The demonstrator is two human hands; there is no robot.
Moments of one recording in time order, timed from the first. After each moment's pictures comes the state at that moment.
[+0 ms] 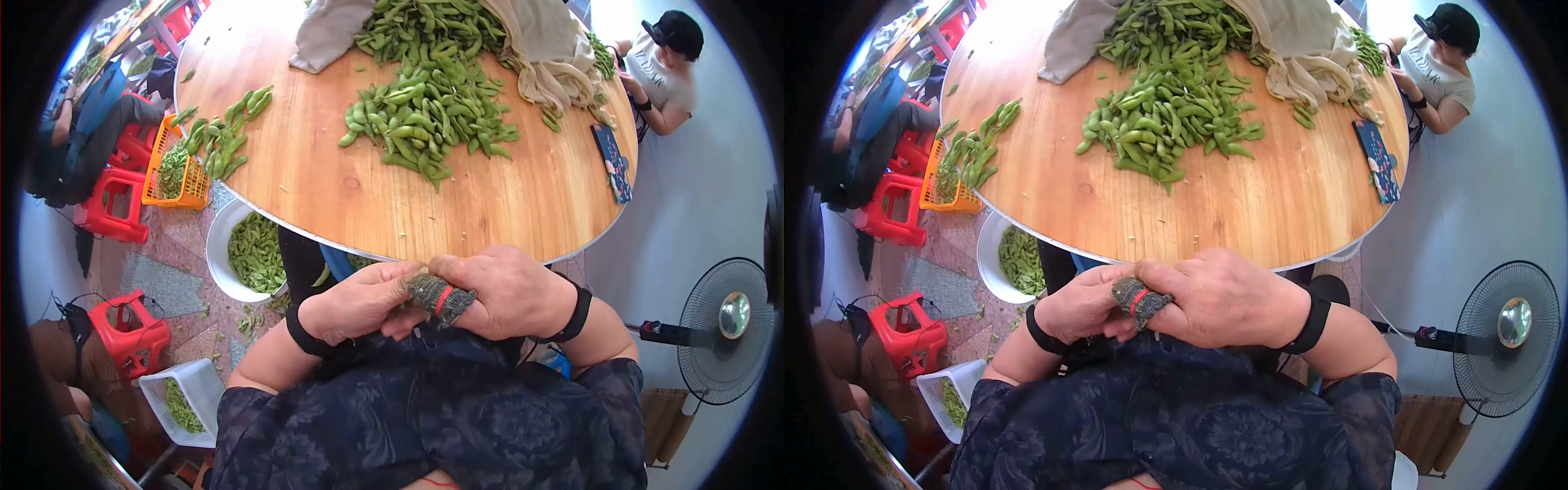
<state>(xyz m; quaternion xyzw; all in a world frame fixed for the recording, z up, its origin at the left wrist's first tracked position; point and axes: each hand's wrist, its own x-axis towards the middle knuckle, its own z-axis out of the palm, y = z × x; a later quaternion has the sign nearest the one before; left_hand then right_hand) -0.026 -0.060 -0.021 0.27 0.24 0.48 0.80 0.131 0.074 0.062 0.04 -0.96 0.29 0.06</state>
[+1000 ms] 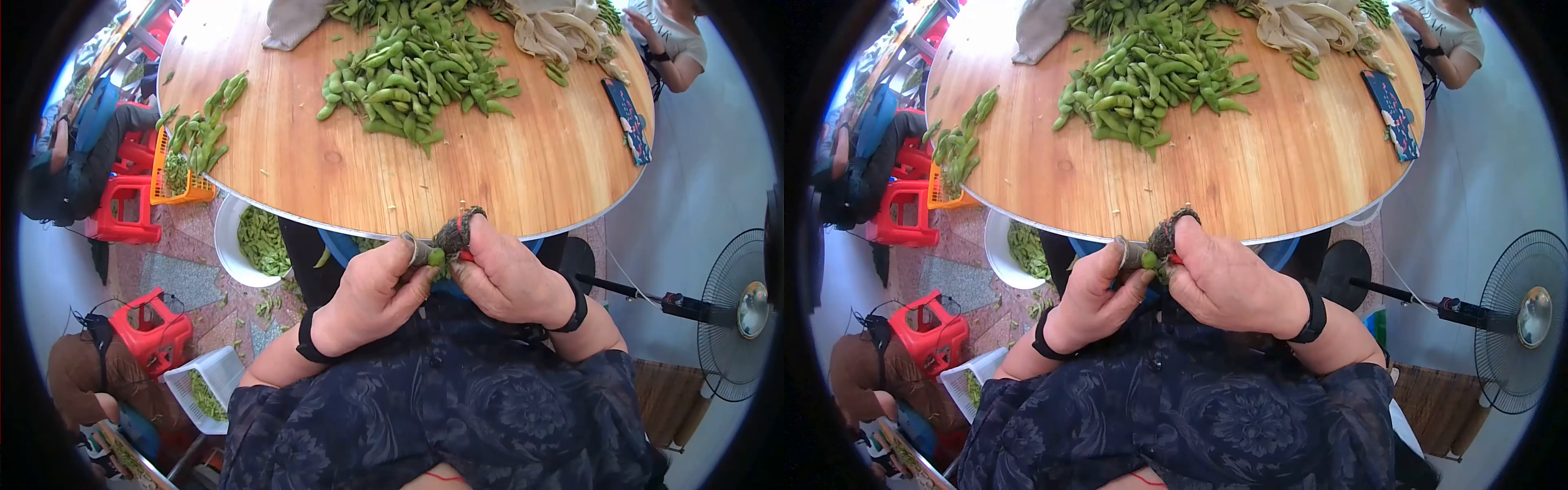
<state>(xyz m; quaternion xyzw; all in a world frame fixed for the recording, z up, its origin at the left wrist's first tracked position) 0.006 -0.064 -0.015 0.52 0.56 0.51 0.38 0.165 0.065 0.012 -0.16 -0.86 0.47 0.08</state>
